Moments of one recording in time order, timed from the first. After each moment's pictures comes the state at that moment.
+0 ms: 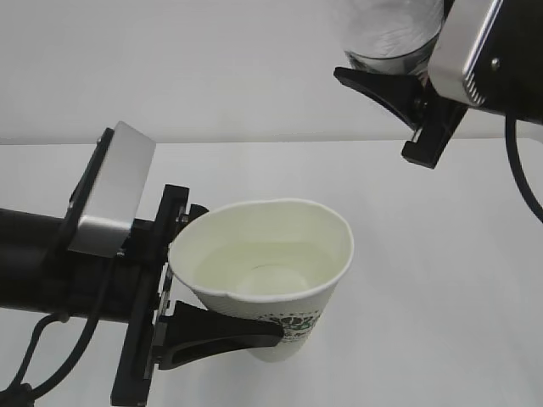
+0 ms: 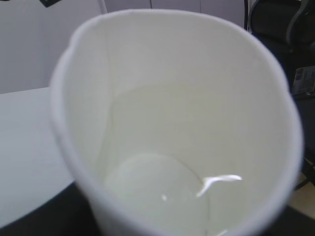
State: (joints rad) left arm -0.51 1.55 -0.61 1.32 -1.02 -0.57; right arm 0.29 1.30 -0.77 -0.98 -0.58 -0.01
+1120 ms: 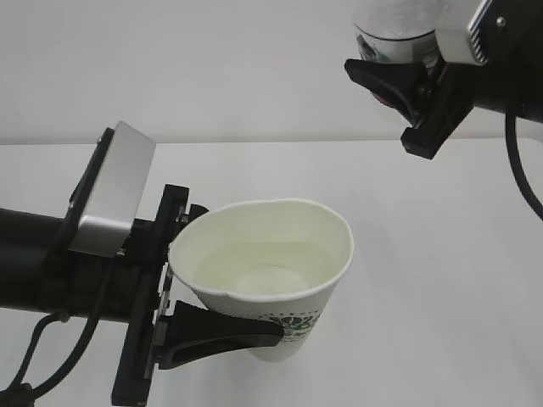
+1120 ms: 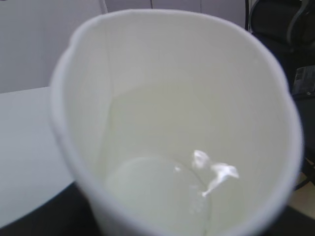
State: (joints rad) left arm -0.51 1.55 -0.61 1.32 -1.02 -0.57; right arm 0.29 1.30 -0.77 -0.89 -0.51 0.12
